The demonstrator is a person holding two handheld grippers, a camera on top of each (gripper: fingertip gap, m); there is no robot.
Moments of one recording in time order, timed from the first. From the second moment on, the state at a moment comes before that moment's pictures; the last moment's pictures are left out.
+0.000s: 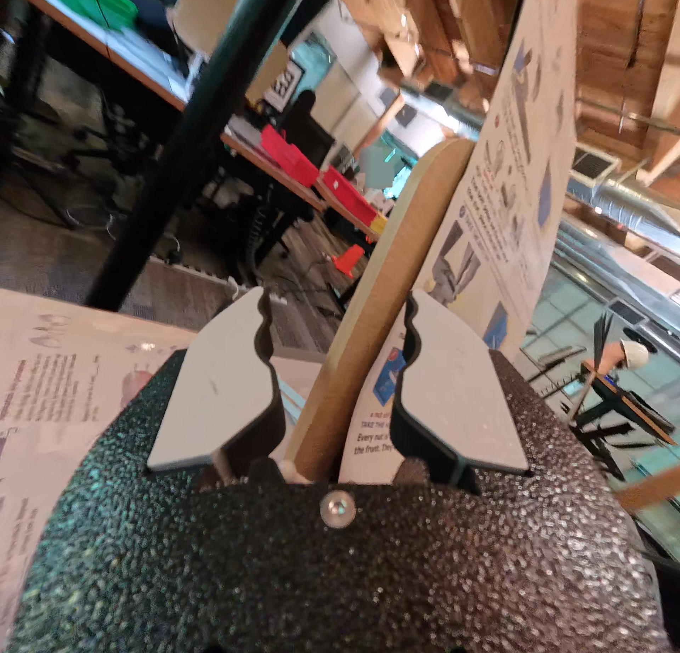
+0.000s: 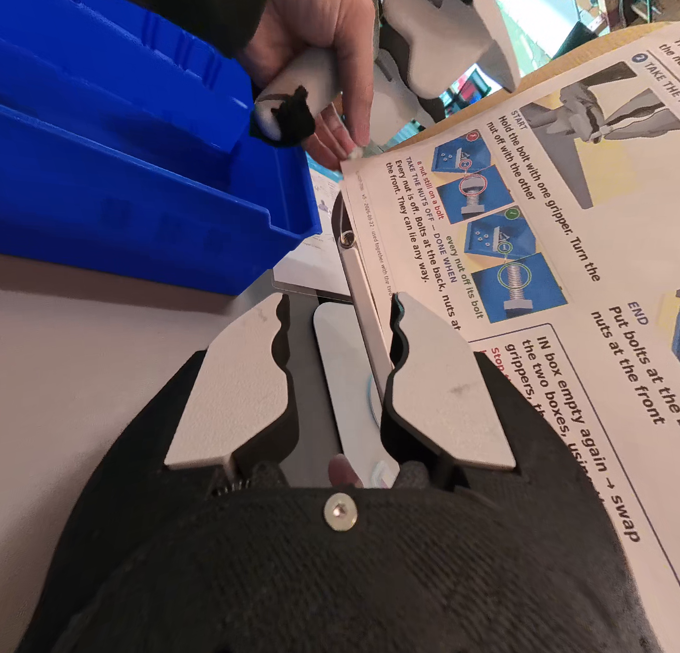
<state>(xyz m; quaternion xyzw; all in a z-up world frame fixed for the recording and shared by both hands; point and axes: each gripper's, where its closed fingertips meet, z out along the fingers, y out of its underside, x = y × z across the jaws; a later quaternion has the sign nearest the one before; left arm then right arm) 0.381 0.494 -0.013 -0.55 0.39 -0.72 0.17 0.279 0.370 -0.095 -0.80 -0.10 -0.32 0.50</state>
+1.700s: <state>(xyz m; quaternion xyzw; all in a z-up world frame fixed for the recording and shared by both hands) 0.250 0.369 0.108 -0.24 0.51 -0.76 0.33 0.214 0.259 -0.050 -0.73 0.06 -0.26 0.63</state>
